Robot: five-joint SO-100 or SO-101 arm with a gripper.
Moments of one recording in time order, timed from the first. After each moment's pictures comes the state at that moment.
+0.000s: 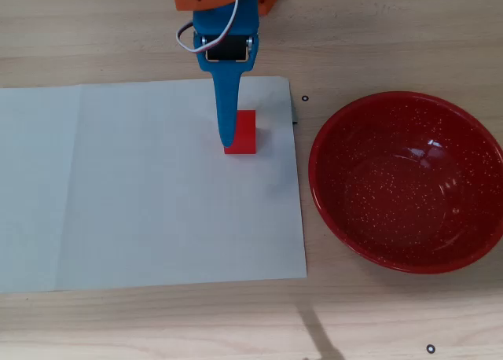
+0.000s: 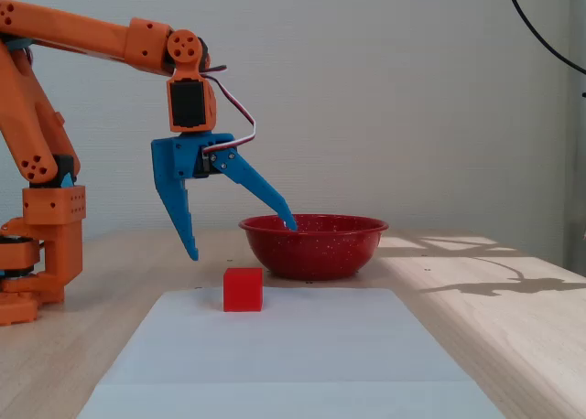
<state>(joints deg) 0.4 112.9 119.7 72.2 -3.4</state>
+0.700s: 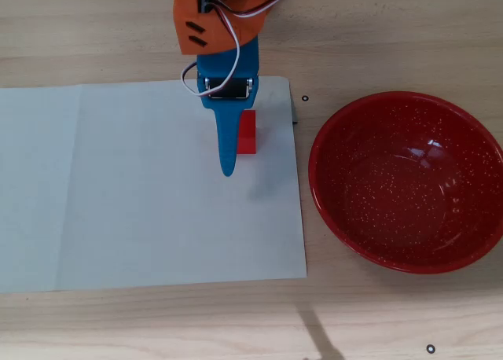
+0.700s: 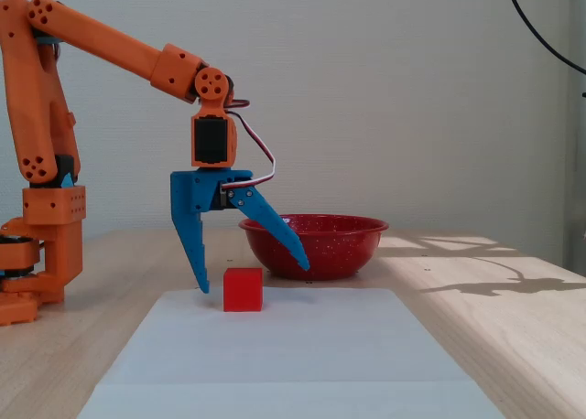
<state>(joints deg) 0.4 99.6 118.4 63.1 -4.4</state>
